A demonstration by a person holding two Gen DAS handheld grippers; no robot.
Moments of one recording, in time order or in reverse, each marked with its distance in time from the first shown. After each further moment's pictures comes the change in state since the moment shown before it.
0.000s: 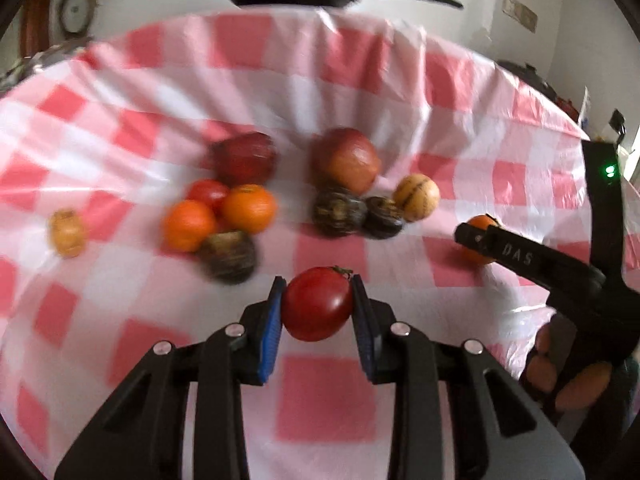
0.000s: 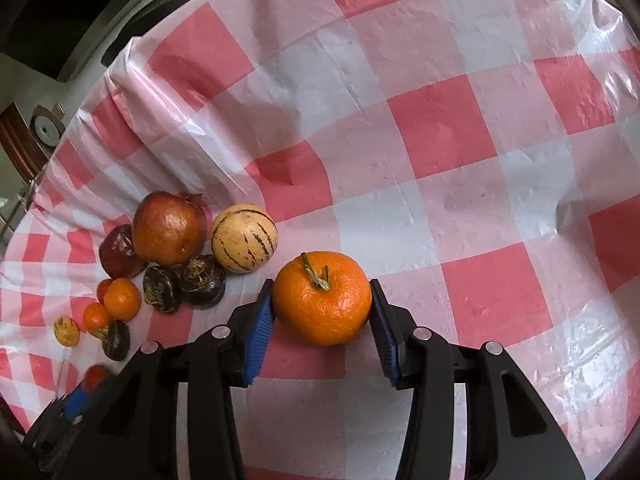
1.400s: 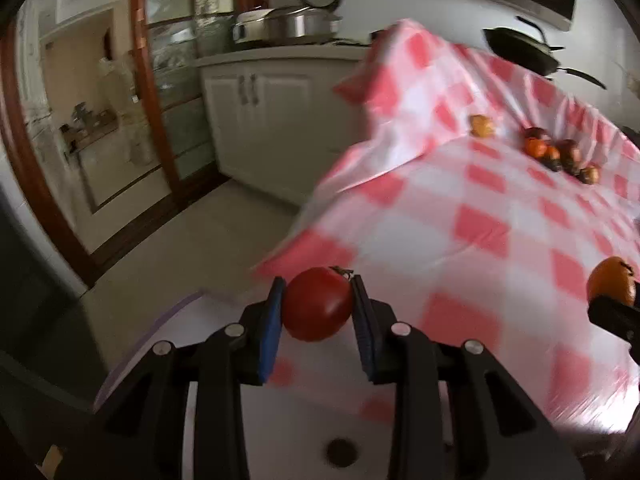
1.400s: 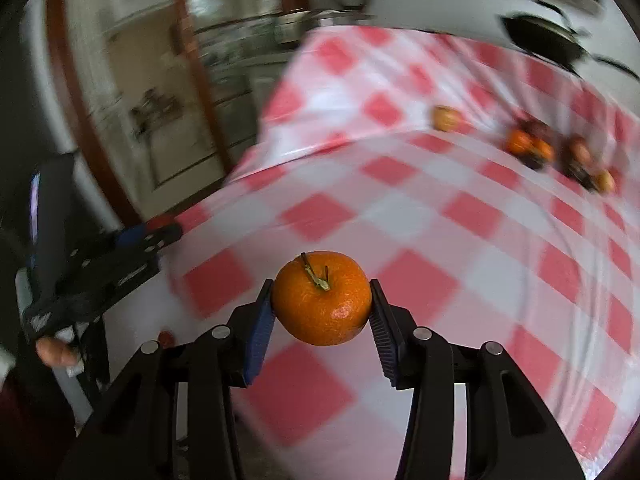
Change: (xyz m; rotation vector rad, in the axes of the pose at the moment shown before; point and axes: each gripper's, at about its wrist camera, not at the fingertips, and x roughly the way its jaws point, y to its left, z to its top) left arm -0.283 0.280 -0.260 -0.304 -0.045 0.476; right arm -0.227 0.260 -0.333 -0.793 0.124 0.452
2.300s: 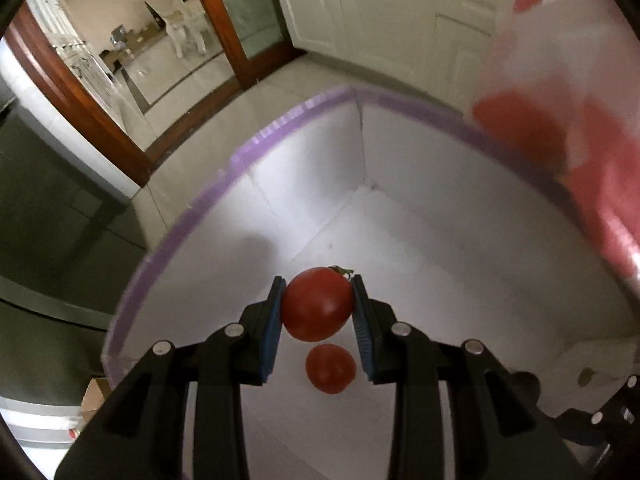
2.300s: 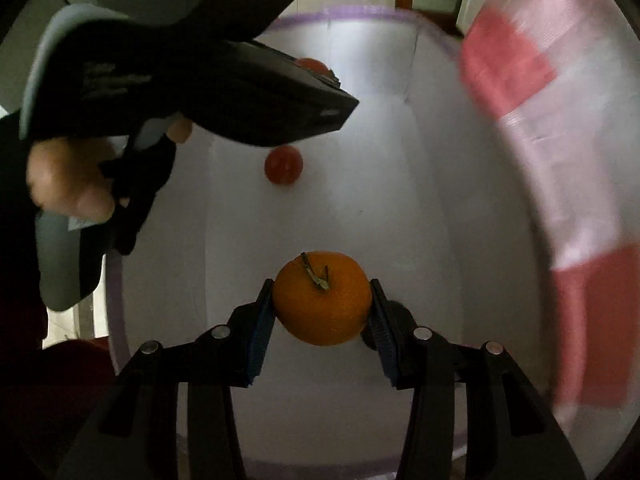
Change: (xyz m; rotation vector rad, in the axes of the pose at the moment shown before) left arm 0.121 0.122 -0.097 -0.050 0.433 0.234; right arm 0.174 0.199 -0.097 -0.514 0.594 0.297
